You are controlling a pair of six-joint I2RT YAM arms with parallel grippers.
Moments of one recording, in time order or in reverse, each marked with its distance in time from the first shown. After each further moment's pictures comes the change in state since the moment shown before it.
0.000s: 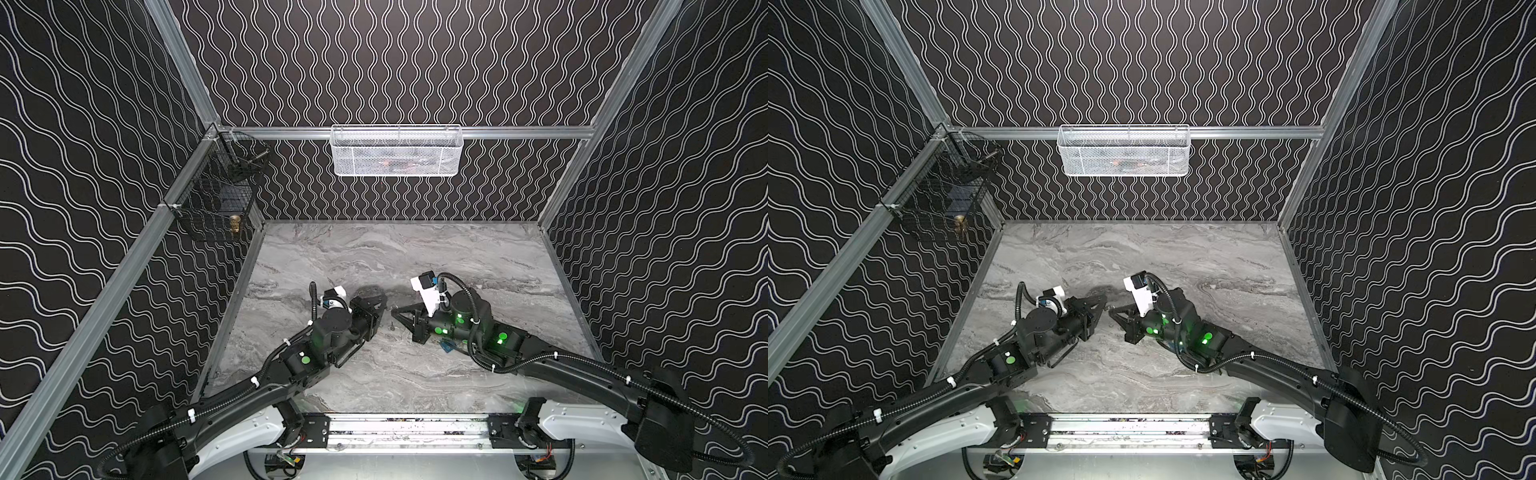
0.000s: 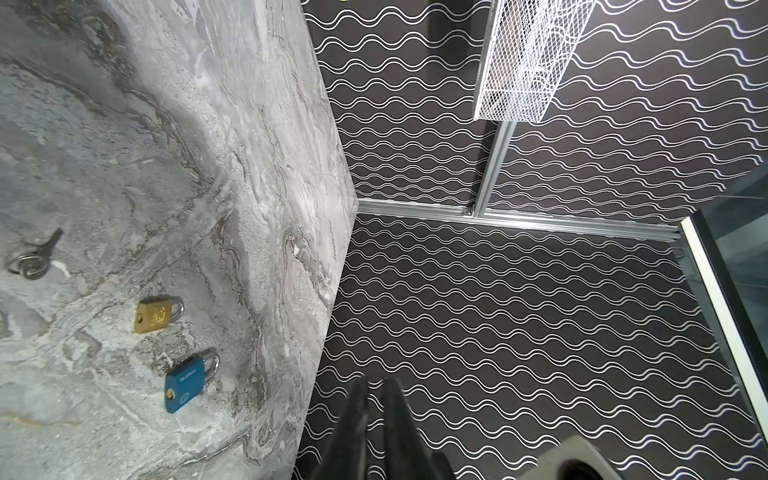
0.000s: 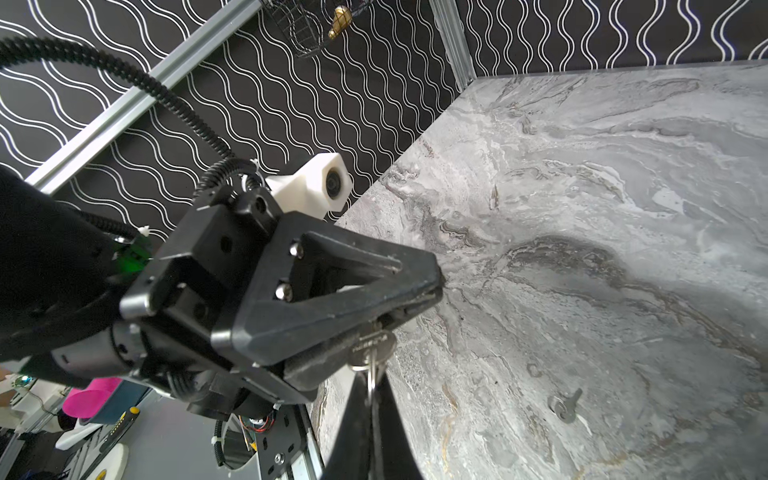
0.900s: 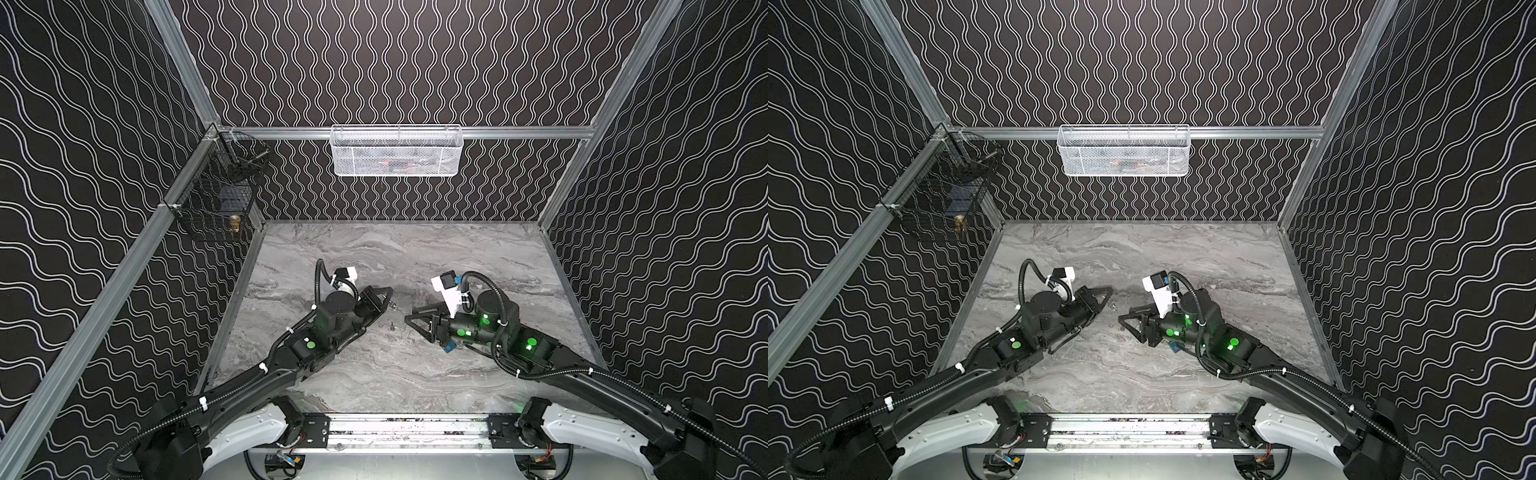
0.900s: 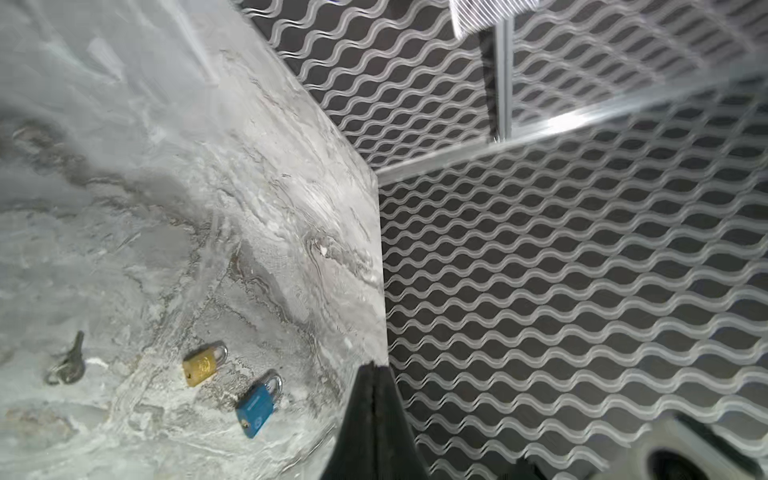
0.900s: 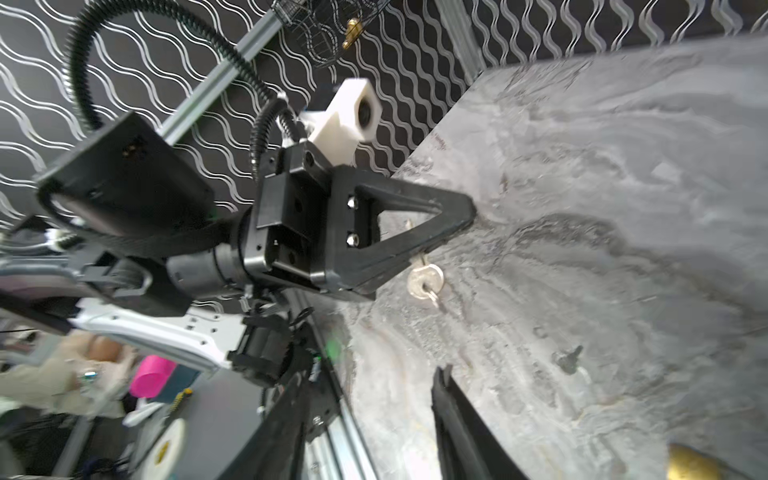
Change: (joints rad) left arm 0.089 0.100 0.101 -0.004 0.181 0.452; right arm -0.080 -0.195 -0.032 -0.146 -0.145 0.092
